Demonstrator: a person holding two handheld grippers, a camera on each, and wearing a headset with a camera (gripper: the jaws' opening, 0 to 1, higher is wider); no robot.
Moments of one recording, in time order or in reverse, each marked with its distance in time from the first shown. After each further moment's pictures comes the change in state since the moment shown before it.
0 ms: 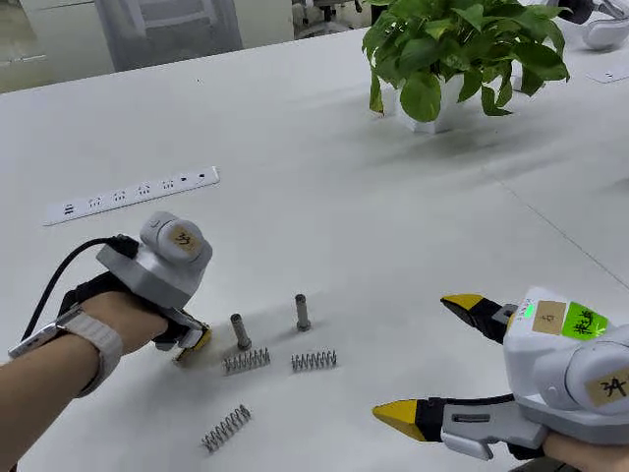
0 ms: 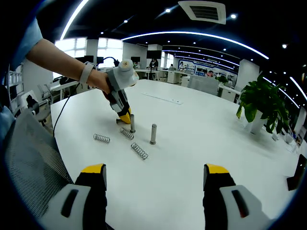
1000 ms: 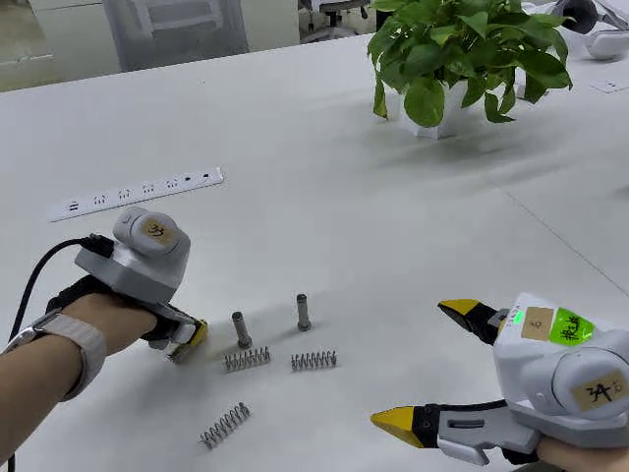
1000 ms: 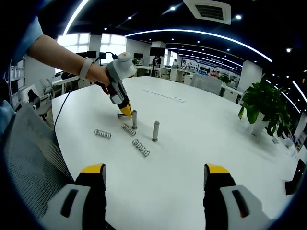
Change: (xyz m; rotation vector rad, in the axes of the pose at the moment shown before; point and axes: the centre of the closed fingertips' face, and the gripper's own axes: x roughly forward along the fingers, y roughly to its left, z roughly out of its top) left arm -0.019 -0.003 -0.003 -0.143 -0.124 -0.039; right arm 0.001 0.004 -0.004 -0.036 0.029 0.009
